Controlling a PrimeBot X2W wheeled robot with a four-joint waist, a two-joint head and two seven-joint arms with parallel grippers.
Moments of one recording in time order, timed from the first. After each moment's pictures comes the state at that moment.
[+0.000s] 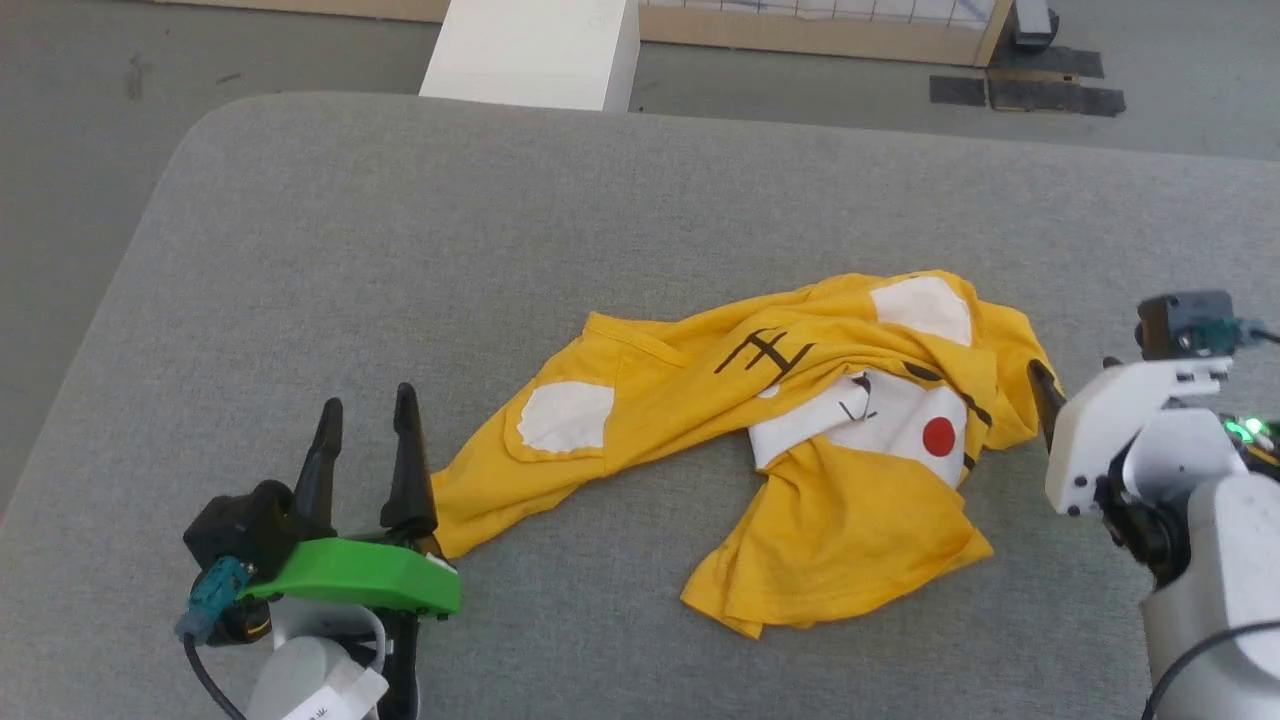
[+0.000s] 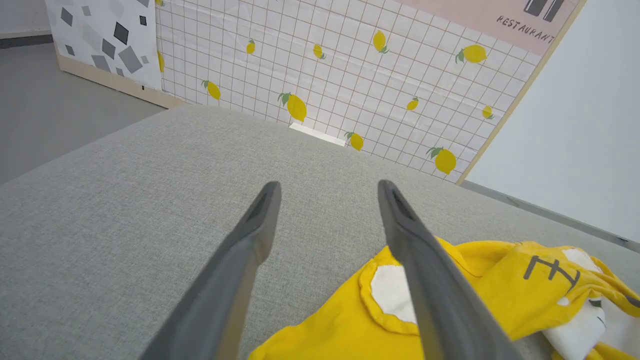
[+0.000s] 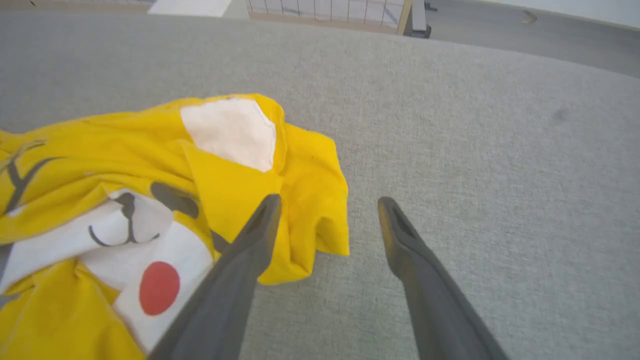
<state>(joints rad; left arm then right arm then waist) -0.12 0.05 -0.04 0.14 -0.38 -0.04 -0.26 -0.36 -0.11 -0.16 0.29 0.05 0.13 0.48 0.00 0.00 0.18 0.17</state>
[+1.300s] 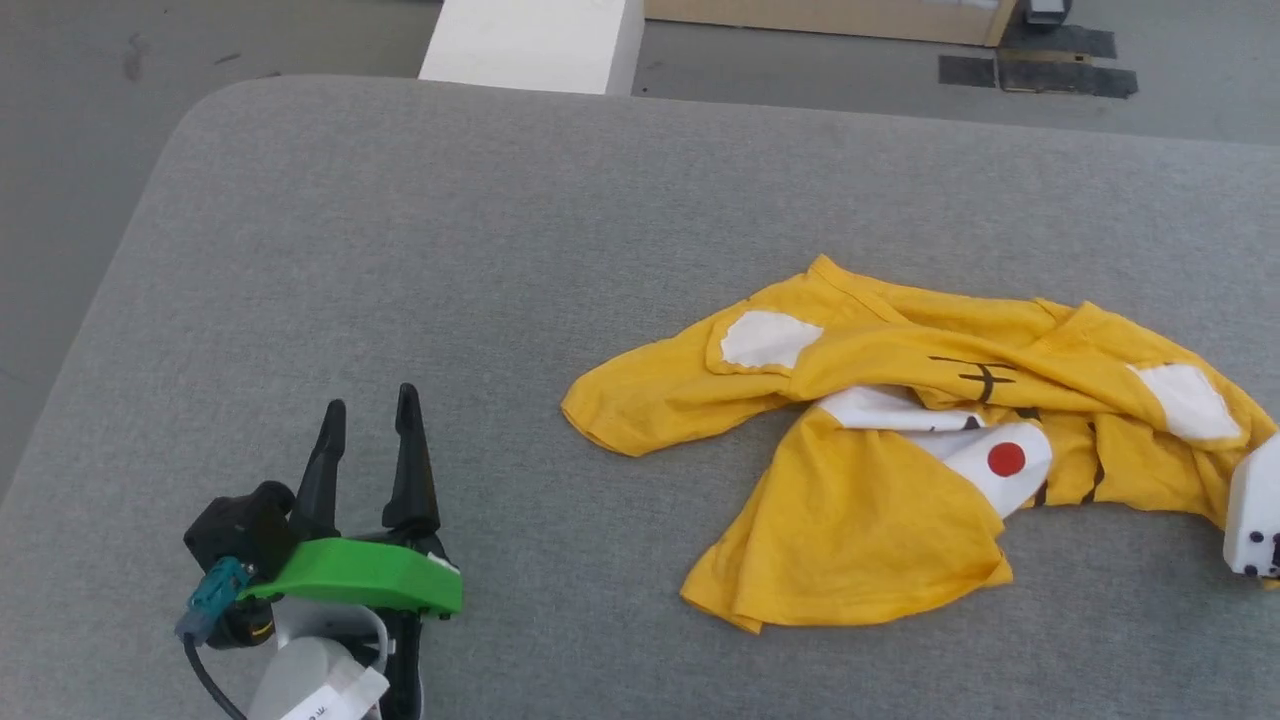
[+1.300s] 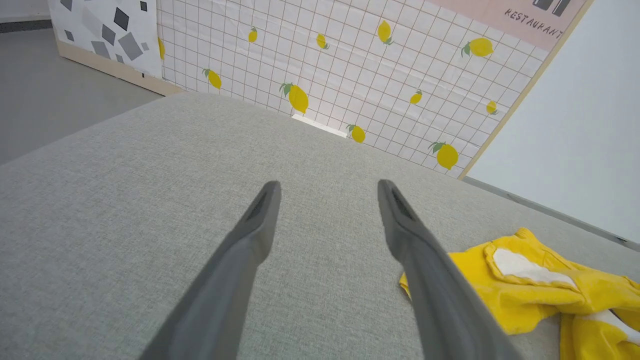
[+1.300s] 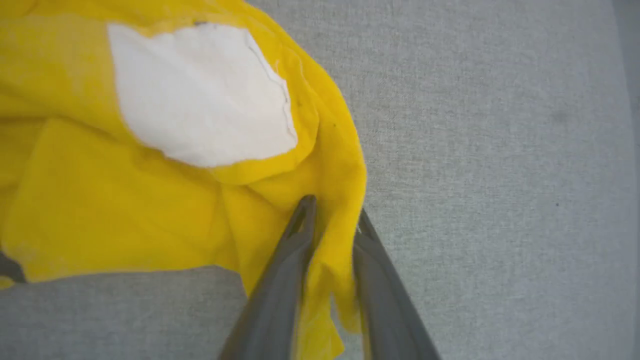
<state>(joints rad) -0.12 0.05 -0.05 0.14 -0.41 -0.03 -0.26 -0.31 -0.28 -0.33 0.36 -0.03 0.13 0.68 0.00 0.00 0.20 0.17</state>
